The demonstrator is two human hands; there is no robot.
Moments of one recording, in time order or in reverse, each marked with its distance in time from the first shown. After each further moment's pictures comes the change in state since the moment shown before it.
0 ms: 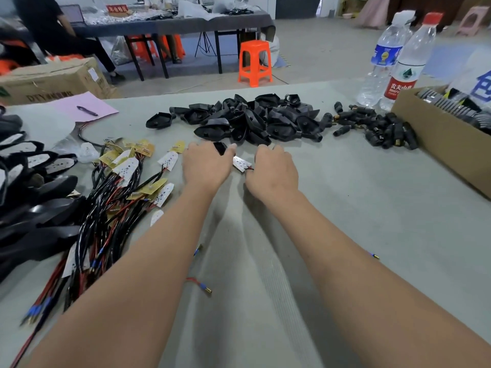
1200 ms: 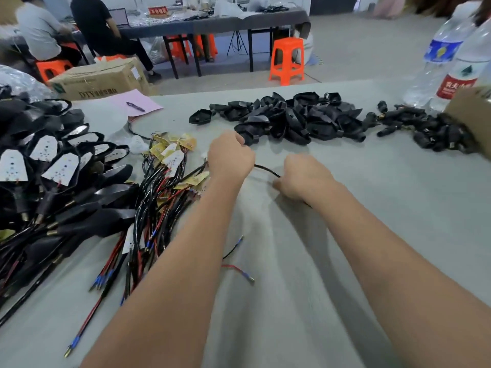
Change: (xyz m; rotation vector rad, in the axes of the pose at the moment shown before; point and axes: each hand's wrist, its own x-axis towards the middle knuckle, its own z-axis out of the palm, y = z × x) left_hand -0.019 -0.010 -0.054 -0.227 0.009 -0.149; right_hand -0.004 -0.020 -0.010 -0.167 -0.295 -0.097
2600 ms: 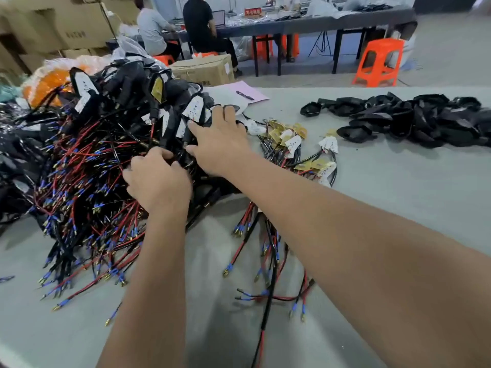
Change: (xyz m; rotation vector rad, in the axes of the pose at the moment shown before) left_hand -0.097 -0.188 -0.259 0.299 0.584 -0.391; right_hand -0.065 -0.341 0.047 -0.048 0.176 -0.727
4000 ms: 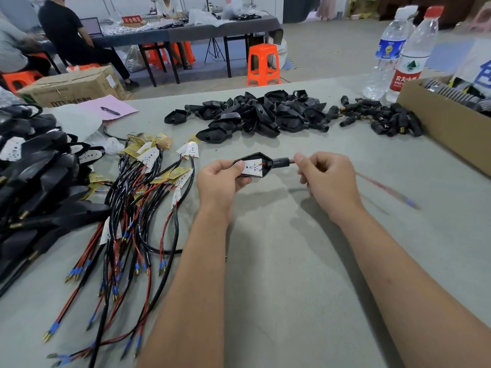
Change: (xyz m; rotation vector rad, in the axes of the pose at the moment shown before) left_hand -0.209 0.208 0.156 -1.148 -0.937 -0.170; right_hand -0.288 0.330 -0.033 0.725 0.616 0.730
